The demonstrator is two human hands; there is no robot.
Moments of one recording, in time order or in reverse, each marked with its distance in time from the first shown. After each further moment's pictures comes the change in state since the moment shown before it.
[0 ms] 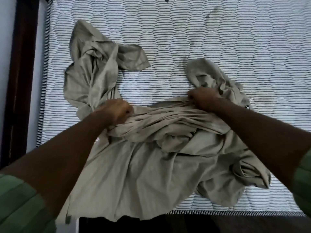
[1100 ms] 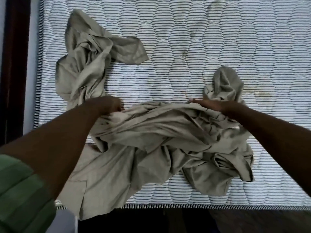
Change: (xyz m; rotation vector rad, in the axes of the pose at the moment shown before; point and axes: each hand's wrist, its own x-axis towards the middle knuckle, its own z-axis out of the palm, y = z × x) left_hand 0.023 -0.026 0.000 0.098 -0.454 -0.033; right_hand -0.035 0.023 0.015 0.882 -0.499 0.065
